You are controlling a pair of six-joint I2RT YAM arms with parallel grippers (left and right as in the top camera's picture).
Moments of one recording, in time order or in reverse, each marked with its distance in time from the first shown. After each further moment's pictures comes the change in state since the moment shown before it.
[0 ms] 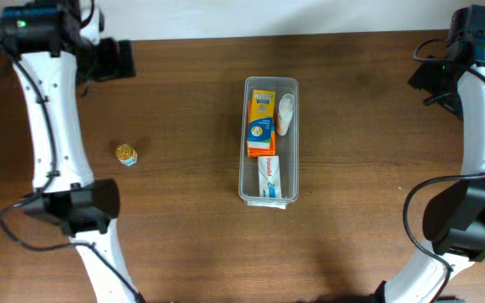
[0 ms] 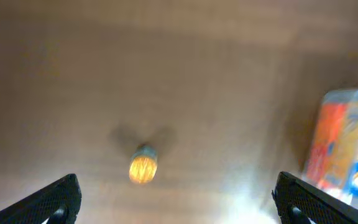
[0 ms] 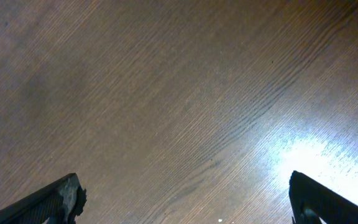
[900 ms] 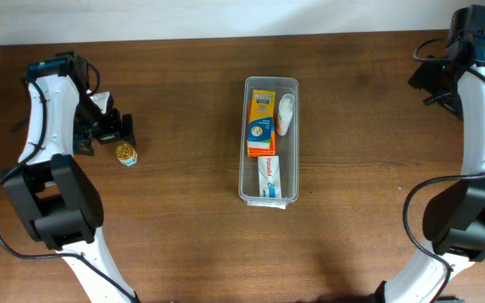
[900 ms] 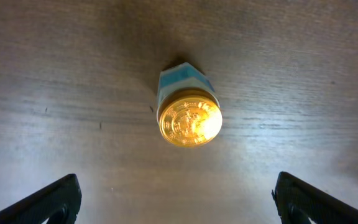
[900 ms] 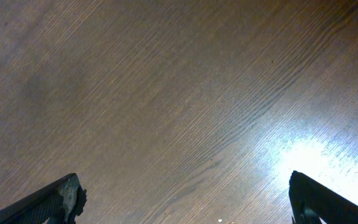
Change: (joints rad) left arm 0.120 -0.083 -0.814 0.253 0.011 0.111; right arm 0.000 0.000 0.000 0.000 0.000 0.000
